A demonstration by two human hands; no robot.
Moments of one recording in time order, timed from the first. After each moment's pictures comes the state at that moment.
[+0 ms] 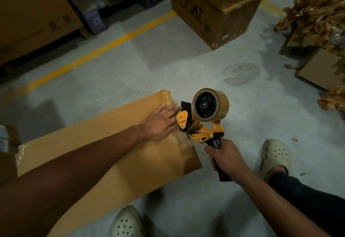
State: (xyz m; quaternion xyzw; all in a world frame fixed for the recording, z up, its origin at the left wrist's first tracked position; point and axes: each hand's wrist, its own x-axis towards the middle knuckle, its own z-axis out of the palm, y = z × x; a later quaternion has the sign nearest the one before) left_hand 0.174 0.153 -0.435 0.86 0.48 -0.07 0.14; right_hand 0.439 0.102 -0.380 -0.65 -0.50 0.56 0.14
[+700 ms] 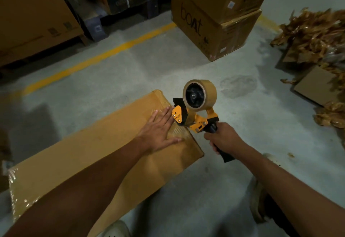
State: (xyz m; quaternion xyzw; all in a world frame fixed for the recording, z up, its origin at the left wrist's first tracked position) left_hand 0.190 0.165 -0.458 0.80 0.58 -0.04 0.11; right_hand 0.440 0.196 -0.369 -0.63 -0.58 0.52 0.08
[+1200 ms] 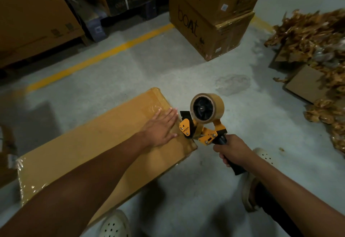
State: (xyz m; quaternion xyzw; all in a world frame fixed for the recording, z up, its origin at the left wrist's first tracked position) left_hand 0.214 0.157 -0.436 0.83 0.54 -0.10 0.12; right_hand 0.500 0.153 -0.358 -0.64 -0.55 0.54 0.03
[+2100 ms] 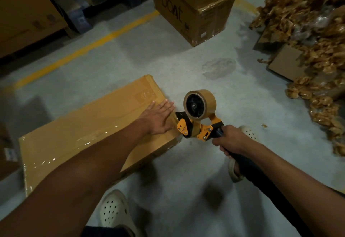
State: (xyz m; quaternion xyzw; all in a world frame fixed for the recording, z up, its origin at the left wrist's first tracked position) left_hand 0.256 0.143 -0.423 0.81 0.54 -0.16 0.16; right_hand 0.550 0.116 -0.334 -0.65 -0.55 0.53 -0.04
